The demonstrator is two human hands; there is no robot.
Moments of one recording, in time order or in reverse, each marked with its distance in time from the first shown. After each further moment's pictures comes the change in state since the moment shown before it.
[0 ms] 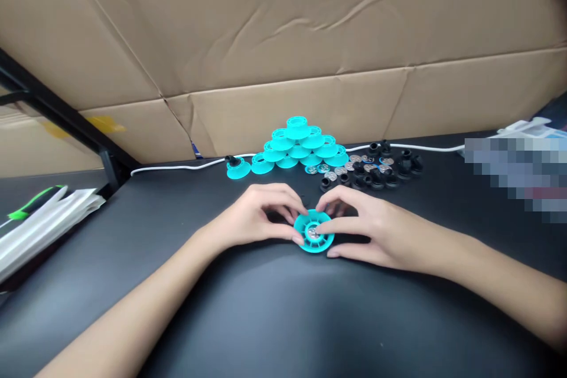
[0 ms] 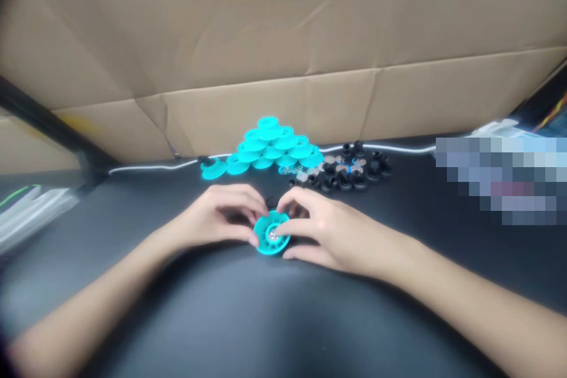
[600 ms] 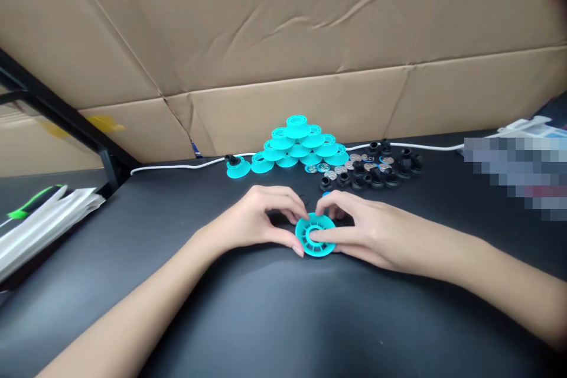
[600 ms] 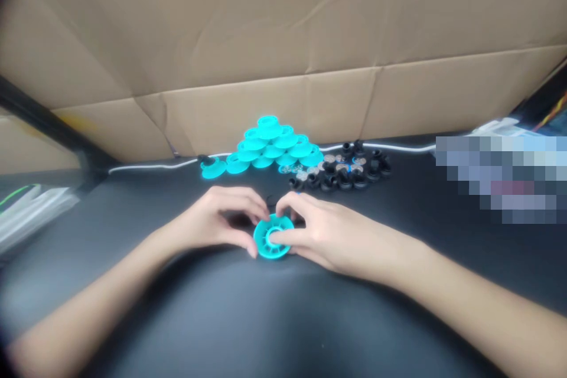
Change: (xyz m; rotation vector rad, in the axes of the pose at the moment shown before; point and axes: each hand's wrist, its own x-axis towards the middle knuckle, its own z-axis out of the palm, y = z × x) left_hand -0.001 0.000 -0.001 0.052 -0.044 0.055; right_hand 0.005 -0.015 -0.006 -0.206 -0.105 0.012
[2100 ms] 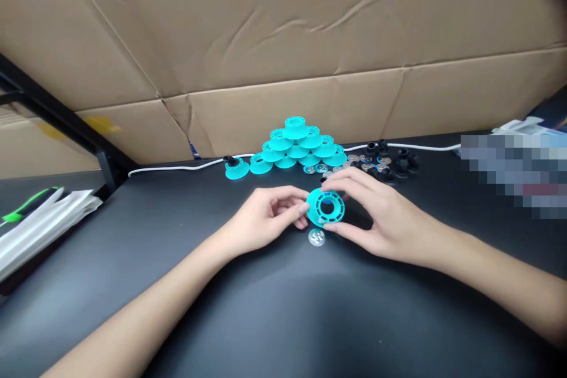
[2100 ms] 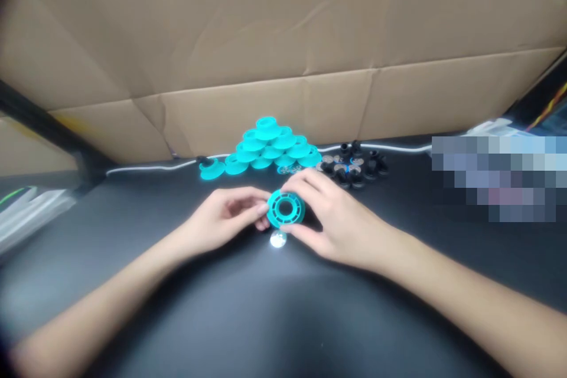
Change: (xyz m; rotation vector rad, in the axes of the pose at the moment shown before) left_hand 0.009 0.010 0.022 -0.198 0.173 -0.304; right_hand 0.004 0.009 0.001 0.195 0.328 0.152
